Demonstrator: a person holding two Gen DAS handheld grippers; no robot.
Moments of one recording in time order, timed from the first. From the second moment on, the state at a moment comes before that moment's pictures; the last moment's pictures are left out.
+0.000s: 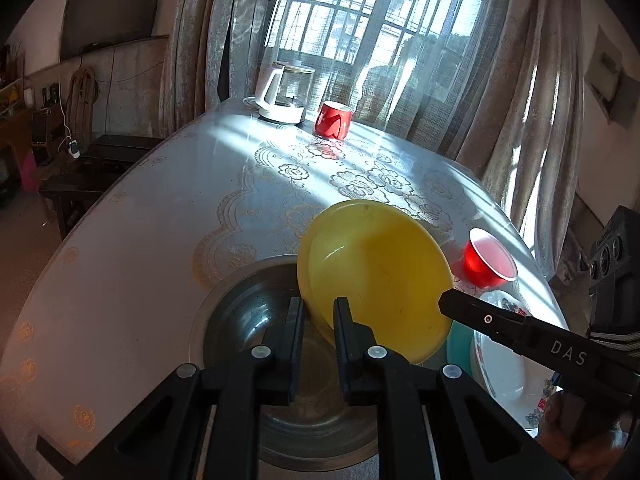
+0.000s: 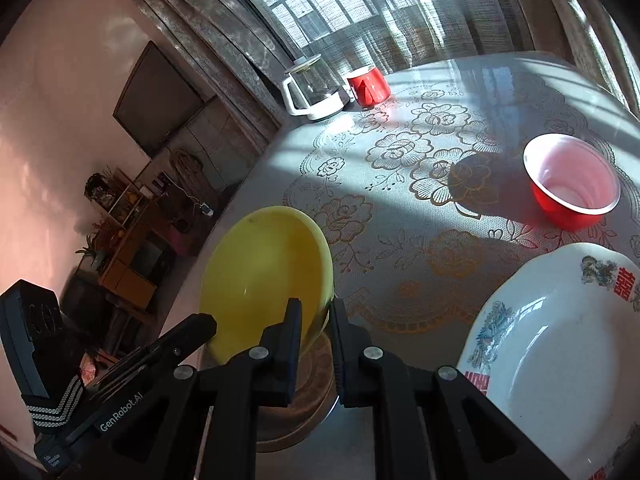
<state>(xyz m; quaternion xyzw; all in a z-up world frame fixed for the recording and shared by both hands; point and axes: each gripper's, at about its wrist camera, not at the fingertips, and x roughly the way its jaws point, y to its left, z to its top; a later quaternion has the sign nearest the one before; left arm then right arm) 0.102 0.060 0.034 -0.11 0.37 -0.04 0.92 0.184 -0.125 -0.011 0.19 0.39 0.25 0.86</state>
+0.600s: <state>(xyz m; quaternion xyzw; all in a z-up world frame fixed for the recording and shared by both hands) 0.070 0.082 0.019 -0.11 0.37 -0.02 0.92 0.159 -0.098 -0.030 0.17 0.42 0.28 0.85</state>
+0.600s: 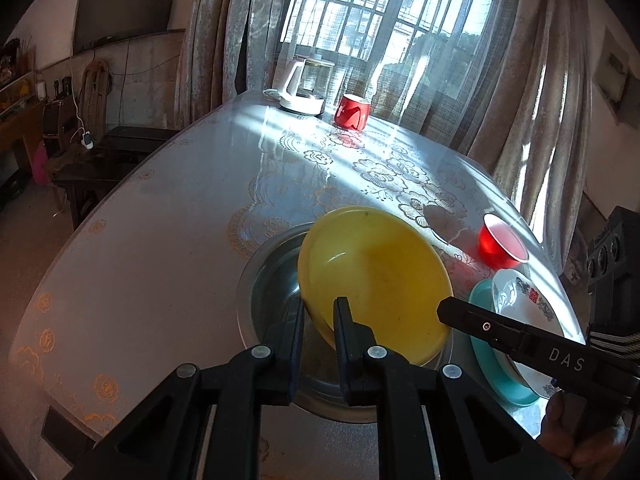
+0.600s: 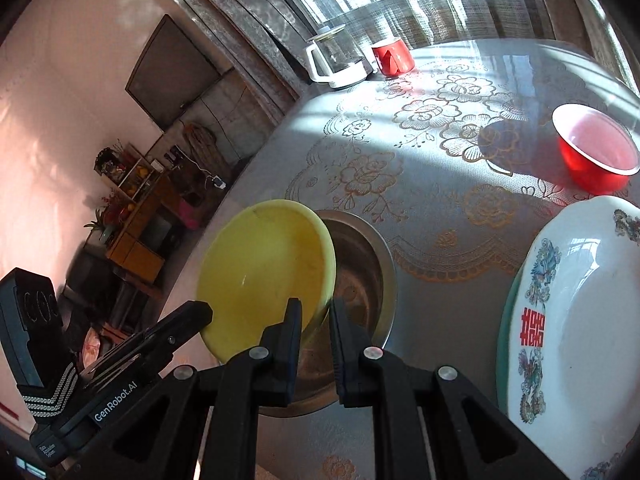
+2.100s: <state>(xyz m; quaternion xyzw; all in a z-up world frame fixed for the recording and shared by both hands) 0.095 0.081 -0.019 -0.10 0.42 -0.01 0.90 0.164 -0.091 -0.050 0.16 0.43 0.26 0.85</state>
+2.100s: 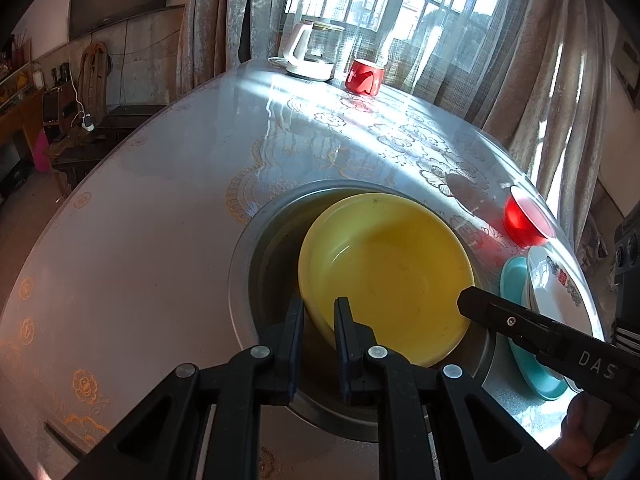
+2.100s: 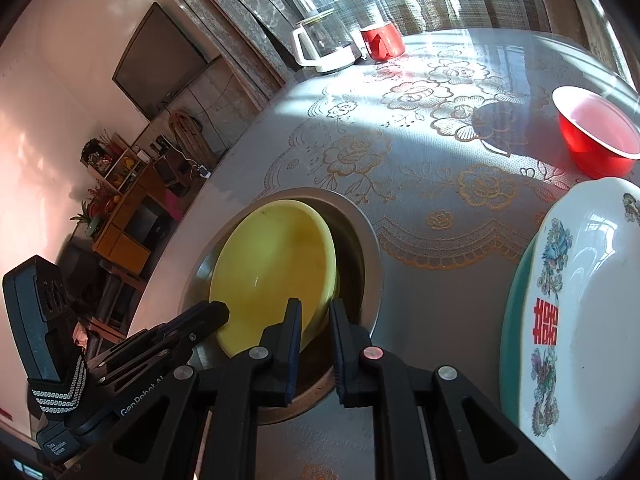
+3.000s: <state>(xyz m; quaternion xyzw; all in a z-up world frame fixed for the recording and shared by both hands) 0.081 0.078 -0.016 -0.07 0.40 0.01 0.91 0.156 -0.075 -0.046 0.11 0.42 0.25 0.86</state>
